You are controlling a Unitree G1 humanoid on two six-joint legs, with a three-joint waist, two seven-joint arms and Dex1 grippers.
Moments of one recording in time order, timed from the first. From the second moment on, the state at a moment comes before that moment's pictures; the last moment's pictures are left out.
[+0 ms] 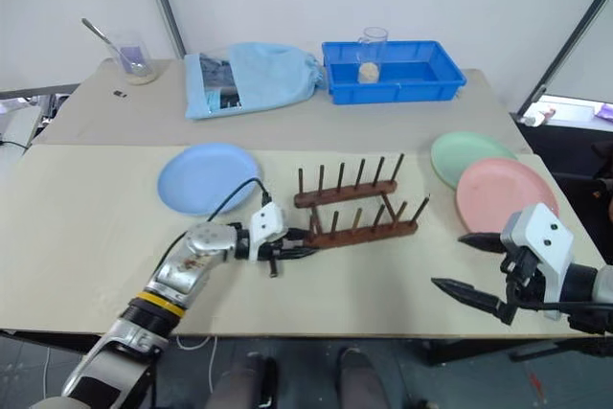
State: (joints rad) left arm -0.55 0.35 -0.33 0.33 -0.12 0.03 -1.10; right arm 0.35 -1.00 -0.65 -0.61 0.59 0.68 1.07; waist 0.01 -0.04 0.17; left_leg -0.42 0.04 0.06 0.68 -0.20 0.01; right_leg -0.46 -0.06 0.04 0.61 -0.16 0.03
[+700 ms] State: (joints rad) left arm -0.70 0.34 -0.27 0.57 -0.09 -0.12 -1.21; right arm 0.37 -0.96 -0.60 -0.69 0.55 0.67 1.01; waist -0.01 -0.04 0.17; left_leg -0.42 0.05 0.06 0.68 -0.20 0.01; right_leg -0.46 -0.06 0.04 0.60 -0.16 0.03
